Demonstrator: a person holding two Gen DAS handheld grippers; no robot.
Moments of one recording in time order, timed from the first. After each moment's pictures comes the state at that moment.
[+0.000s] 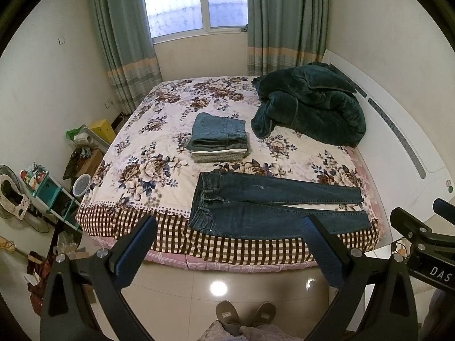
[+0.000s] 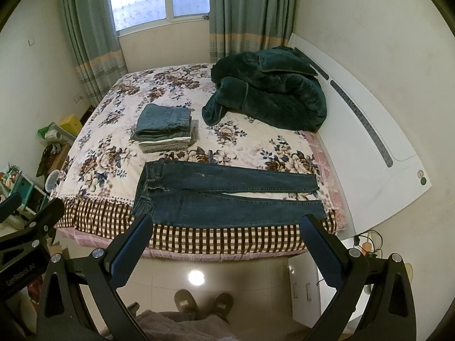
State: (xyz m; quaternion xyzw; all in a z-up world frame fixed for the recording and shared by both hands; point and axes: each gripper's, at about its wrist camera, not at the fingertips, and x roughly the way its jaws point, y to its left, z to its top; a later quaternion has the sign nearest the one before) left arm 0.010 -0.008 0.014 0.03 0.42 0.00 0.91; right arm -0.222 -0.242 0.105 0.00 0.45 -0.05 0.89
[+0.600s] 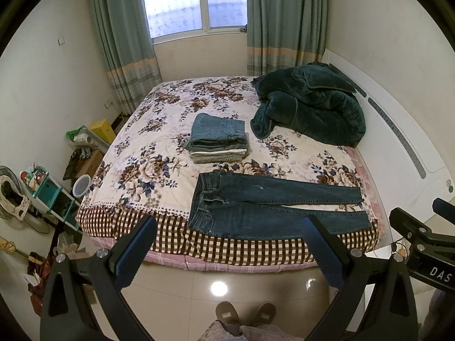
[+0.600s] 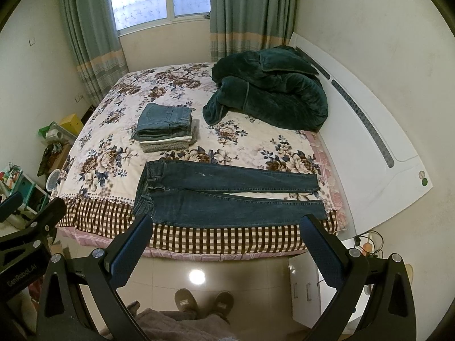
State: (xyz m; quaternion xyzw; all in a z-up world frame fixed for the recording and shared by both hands) left arm 0.008 -0.006 0.014 0.02 0.42 0.00 0.91; right arm -0.223 -0.241 0.103 0.00 0.45 -0.05 0.89
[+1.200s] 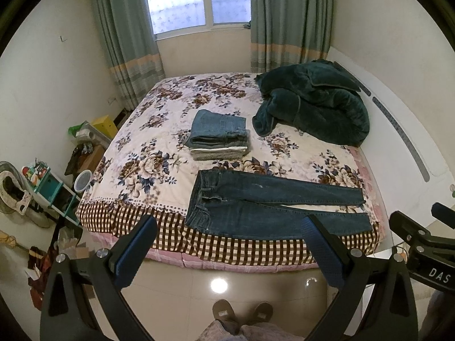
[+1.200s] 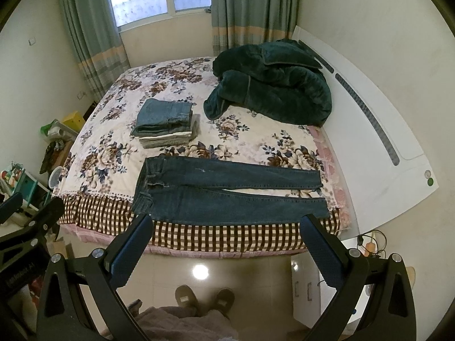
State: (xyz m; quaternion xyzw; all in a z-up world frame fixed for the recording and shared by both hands) left arm 0.008 -0.013 0.005 0.02 0.43 0.01 0.90; right arm -0.207 -0.255 0.087 0.01 0.47 -0.04 0.88
